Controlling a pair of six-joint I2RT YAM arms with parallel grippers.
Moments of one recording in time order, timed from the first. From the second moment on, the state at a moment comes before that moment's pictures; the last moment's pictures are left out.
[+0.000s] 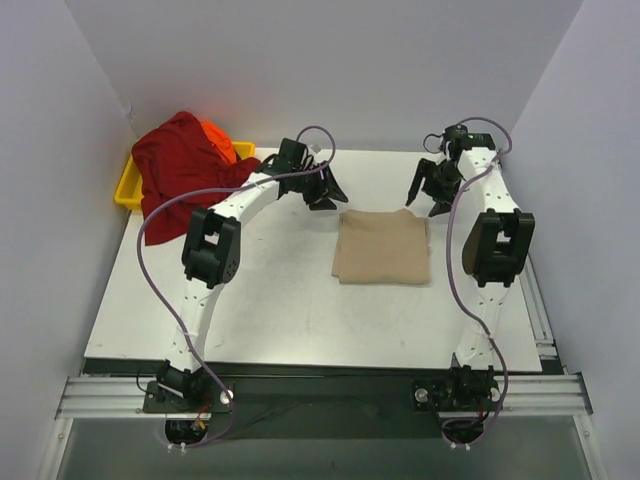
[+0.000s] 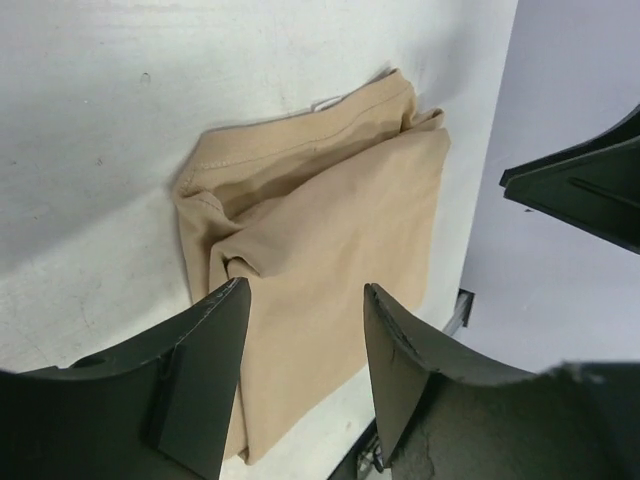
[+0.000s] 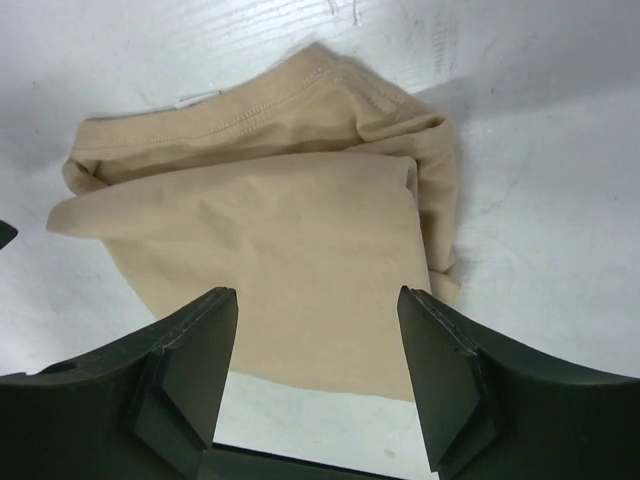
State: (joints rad) left arm -0.44 2.41 2.08 -0.44 0.60 -0.82; right arm 0.00 2.22 2.09 -1.18 -0.18 0.35
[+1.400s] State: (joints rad) left arm -0.59 2.25 1.62 -0.39 0.55 -0.67; right arm -0.14 1.94 1.24 -0.72 -0.46 0.30
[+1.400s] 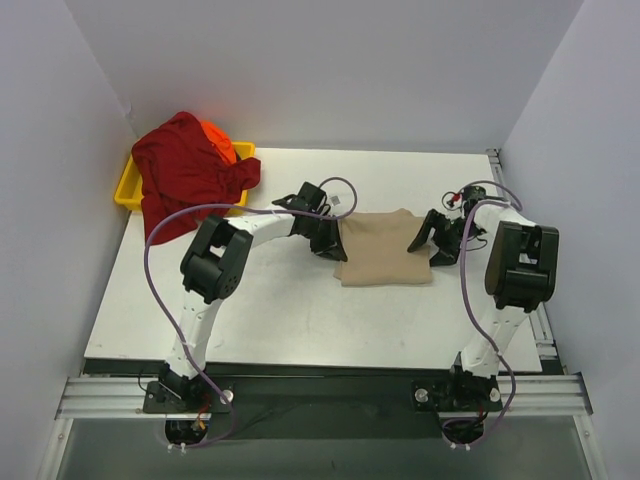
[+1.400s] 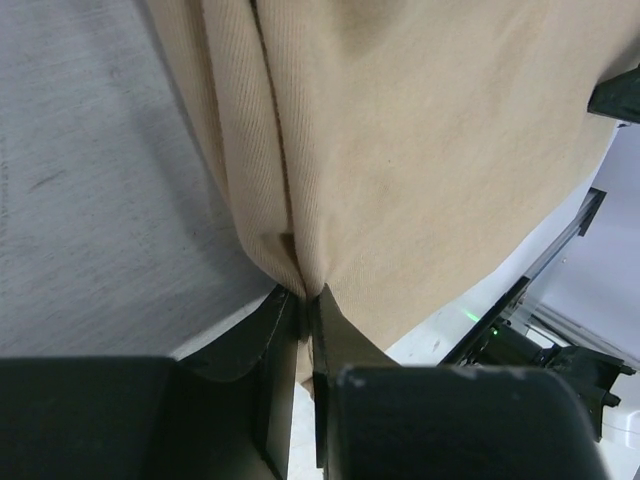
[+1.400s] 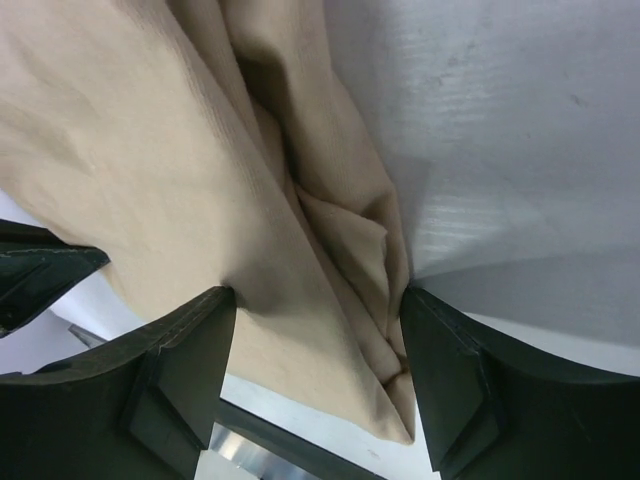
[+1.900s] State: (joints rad) left arm -0.60 2.26 1.62 -0.36 0.58 -0.68; right arm -0.02 1.99 1.31 -0.70 -0.38 0.30
